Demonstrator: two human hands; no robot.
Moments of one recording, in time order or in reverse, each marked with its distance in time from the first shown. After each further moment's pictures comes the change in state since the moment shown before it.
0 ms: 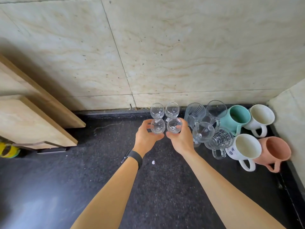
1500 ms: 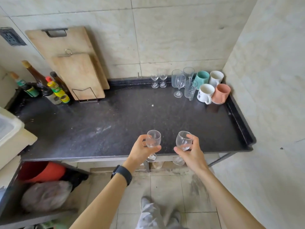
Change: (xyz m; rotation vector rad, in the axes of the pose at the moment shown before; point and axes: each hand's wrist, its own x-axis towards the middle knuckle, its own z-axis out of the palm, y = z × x) left_hand -0.451 -0.117 -0.032 -0.086 -0.122 0.006; right_hand -0.472 0.098 -0.100 0.035 -0.042 0.063
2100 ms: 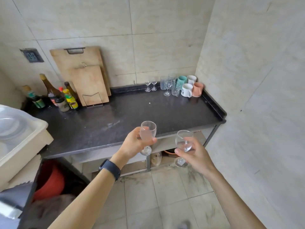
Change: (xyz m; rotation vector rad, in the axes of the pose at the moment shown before) left_hand -0.211 -0.031 -0.139 0.063 -0.228 0.321; right_hand -0.286 -0.006 0.074 0.049 0.137 -0.162
